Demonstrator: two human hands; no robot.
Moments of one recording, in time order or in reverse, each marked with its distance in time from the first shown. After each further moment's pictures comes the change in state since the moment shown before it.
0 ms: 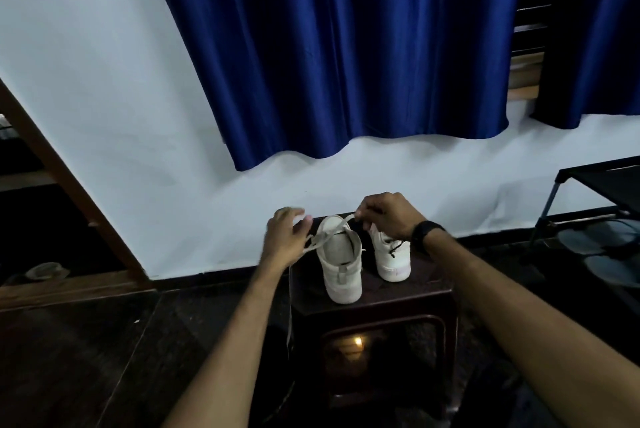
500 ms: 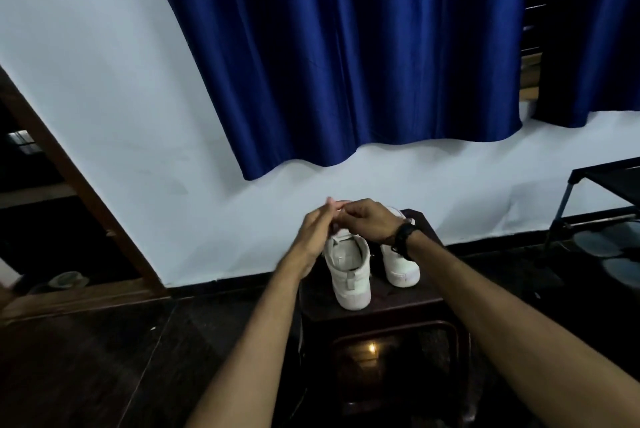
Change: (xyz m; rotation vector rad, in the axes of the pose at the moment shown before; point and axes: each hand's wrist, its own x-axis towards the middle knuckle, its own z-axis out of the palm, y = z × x) left_hand -0.004 0.052 0.007 -0.722 -0.239 -0.028; right_hand 0.016 -0.031 0.025 0.177 -0.072 -0.028
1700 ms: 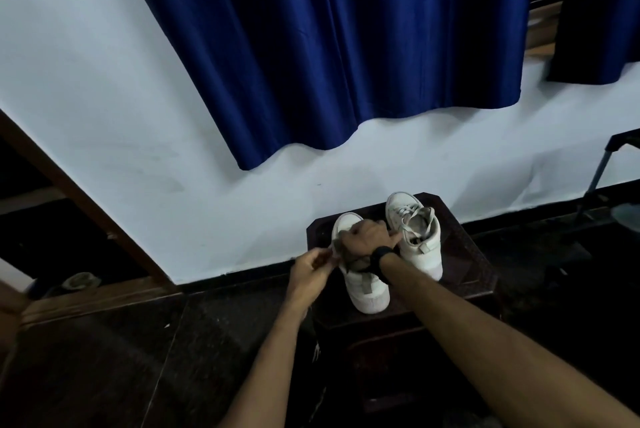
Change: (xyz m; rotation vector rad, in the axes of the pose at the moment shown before) left_hand 0.019 -0.122 -0.034 0.221 0.181 -0.181; right_hand 0.050 0.049 0.081 -0.322 0.120 0.564
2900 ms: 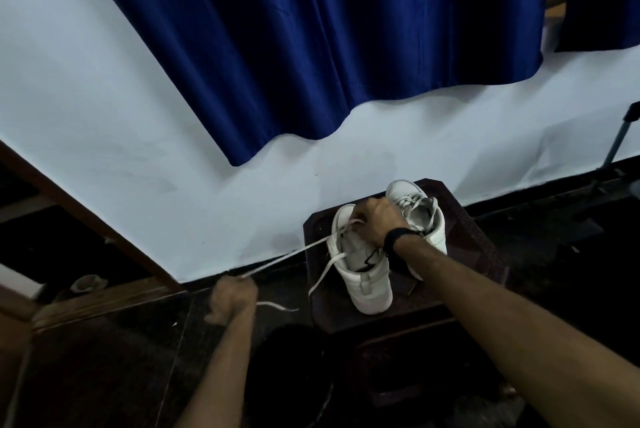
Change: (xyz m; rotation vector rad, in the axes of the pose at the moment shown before) left_hand 0.017 -0.027 -0.093 0.697 0.584 -0.579; right_hand 0.045 0.031 -0.009 -0.011 0.043 -0.270
